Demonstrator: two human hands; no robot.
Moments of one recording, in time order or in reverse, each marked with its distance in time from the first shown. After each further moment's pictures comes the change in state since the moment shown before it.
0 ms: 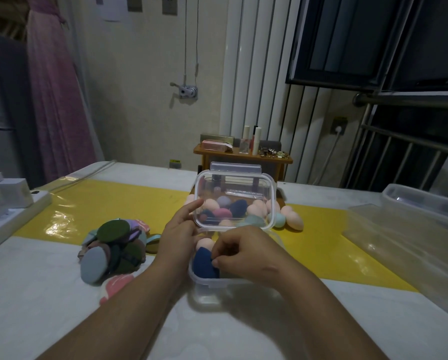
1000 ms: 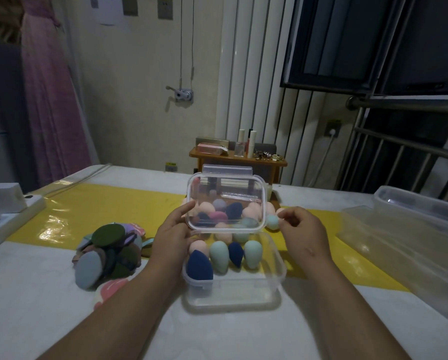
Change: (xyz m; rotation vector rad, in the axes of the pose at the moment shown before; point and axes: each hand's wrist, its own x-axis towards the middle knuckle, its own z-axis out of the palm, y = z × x) left_hand -0.013 0.013 0.004 -0.038 0.019 -0.054; right_hand 0.004 0.089 -0.034 0.206 0.779 0.287
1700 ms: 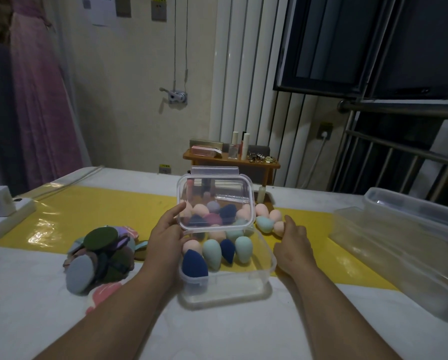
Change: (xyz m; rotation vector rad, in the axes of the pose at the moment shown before) left_hand 0.002 -0.001 0.002 0.010 0.034 0.042; right_hand 0.012 0.037 0.018 -0.531 -0.200 0.187
